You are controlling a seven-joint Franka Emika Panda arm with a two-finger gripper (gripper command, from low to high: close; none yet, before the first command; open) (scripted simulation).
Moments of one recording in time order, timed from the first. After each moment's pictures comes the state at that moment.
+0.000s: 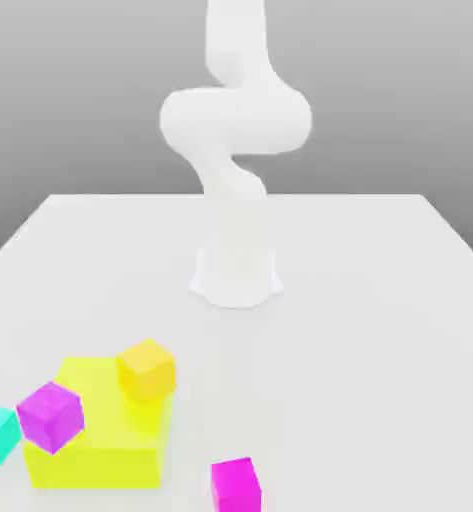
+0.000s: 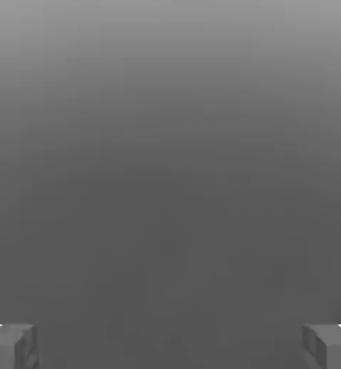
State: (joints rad) arm 0.01 -0.71 -0.01 -2.31 0.01 2.34 0.77
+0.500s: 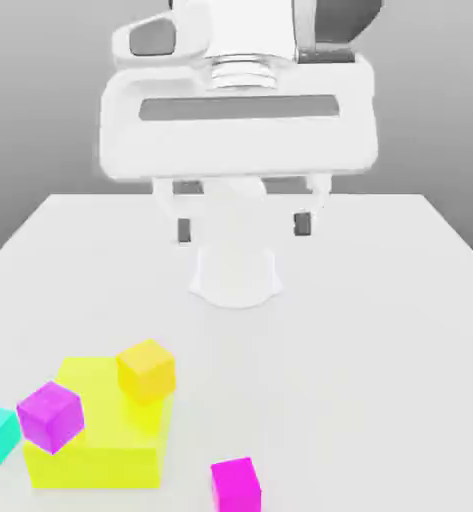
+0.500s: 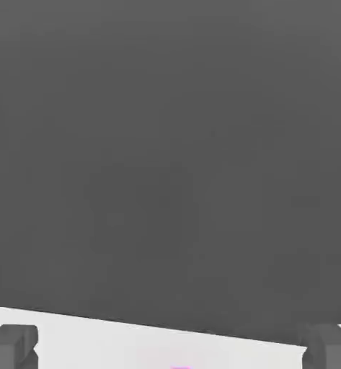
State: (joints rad) arm 0.07 -0.16 -0.06 -2.39 0.06 2.55 0.60
